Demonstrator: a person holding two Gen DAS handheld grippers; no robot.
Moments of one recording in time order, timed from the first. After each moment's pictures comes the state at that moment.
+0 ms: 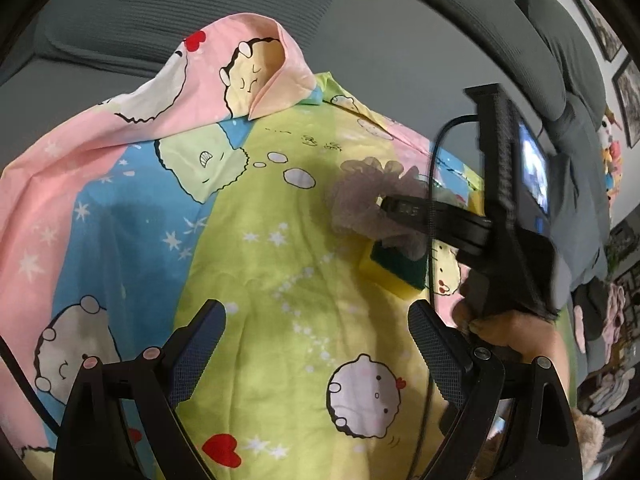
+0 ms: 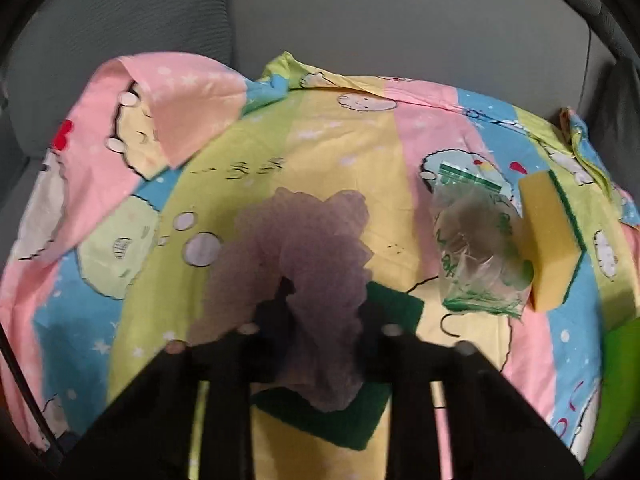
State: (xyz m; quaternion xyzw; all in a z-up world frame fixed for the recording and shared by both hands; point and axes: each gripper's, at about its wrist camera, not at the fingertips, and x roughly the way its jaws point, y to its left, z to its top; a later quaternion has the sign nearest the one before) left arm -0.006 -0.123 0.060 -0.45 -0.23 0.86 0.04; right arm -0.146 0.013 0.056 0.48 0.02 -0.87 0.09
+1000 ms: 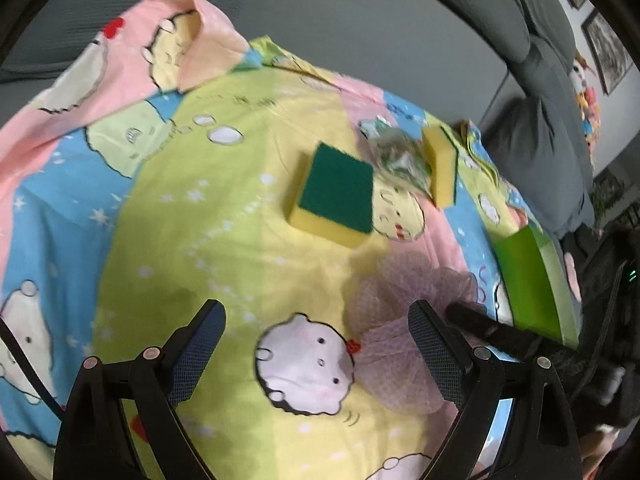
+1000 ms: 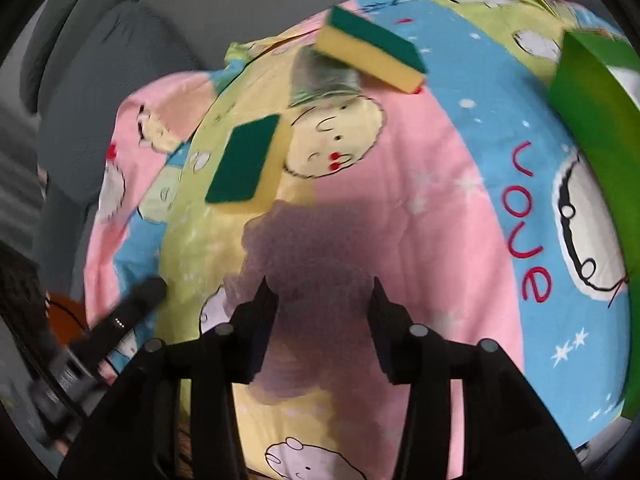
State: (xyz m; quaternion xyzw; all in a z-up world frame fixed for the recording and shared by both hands) left arm -0.003 -0.062 0.047 -0.49 -0.18 0.85 0.11; right arm -0.021 0.164 0.051 0.52 -0.19 -0.82 0.11
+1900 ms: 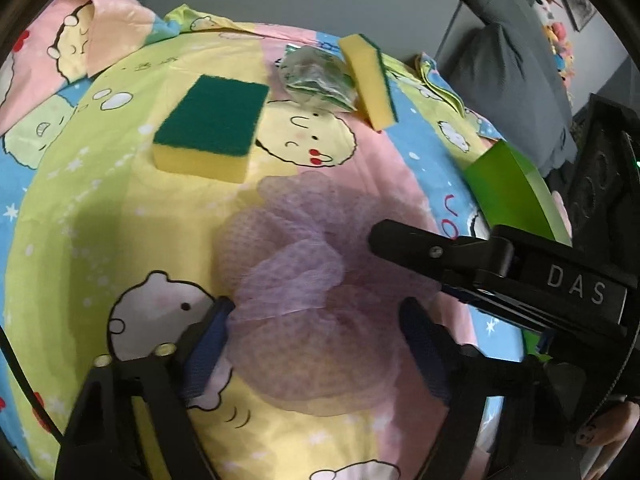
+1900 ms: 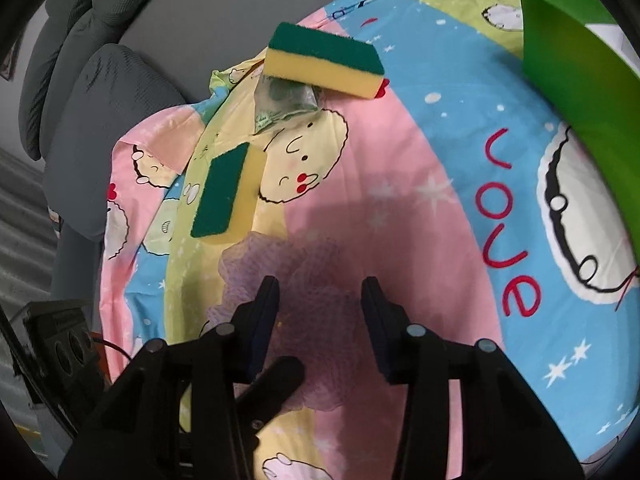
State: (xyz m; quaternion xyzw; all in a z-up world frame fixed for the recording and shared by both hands) left arm 0.005 0.022 0.023 -0.52 -0.12 0.83 0.18; right arm -0.029 0.189 0.034 0.52 -0.25 -0.81 0.11
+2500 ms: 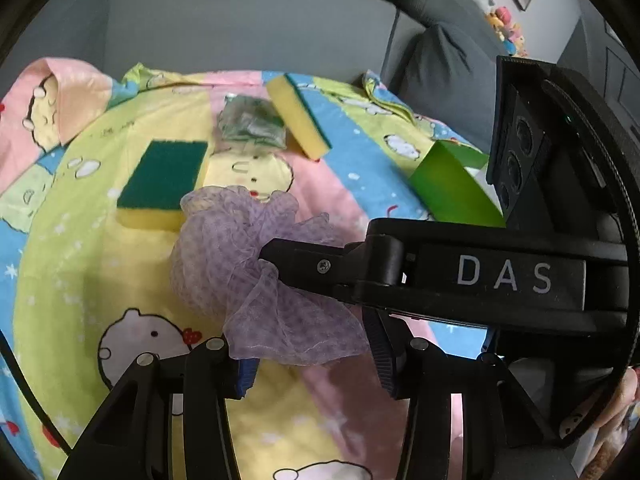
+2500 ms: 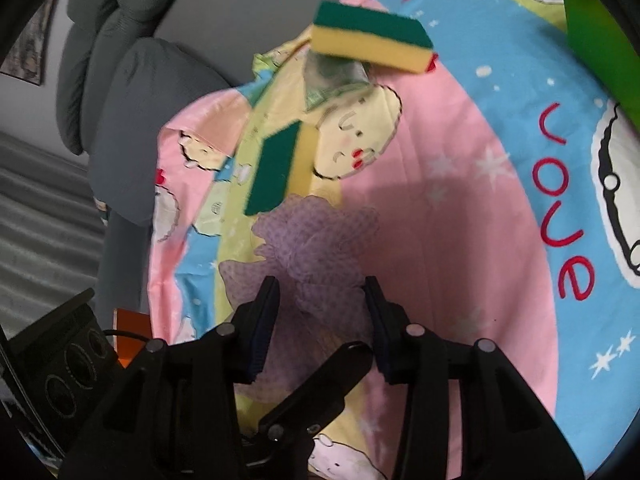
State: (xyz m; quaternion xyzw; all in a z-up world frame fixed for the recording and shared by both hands) left arm 0.025 0.047 0.059 -0.45 -0.07 0.86 0.23; right arm -0.023 0.185 0.042 0.51 -0.30 -0.78 0.20
